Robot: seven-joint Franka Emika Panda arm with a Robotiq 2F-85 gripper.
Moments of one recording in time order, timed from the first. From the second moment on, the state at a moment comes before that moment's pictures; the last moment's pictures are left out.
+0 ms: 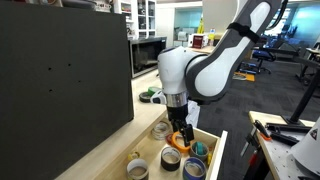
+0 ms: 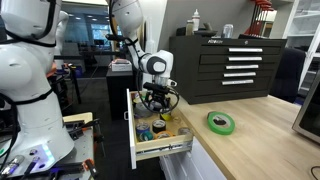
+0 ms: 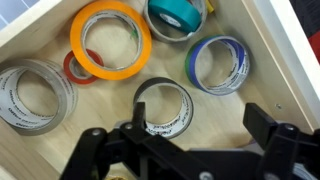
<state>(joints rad) -0.02 0.36 0.16 -2.28 -0.09 2.47 -0.51</state>
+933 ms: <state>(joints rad) -0.02 0.35 0.16 -2.27 -0.08 2.47 -0.51</state>
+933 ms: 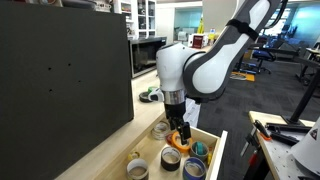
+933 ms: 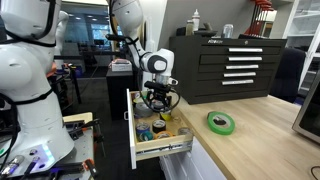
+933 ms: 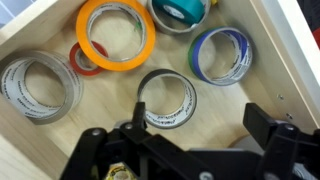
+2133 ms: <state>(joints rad) -0.03 0.07 0.07 -2.30 -0.01 2.45 -0.53</state>
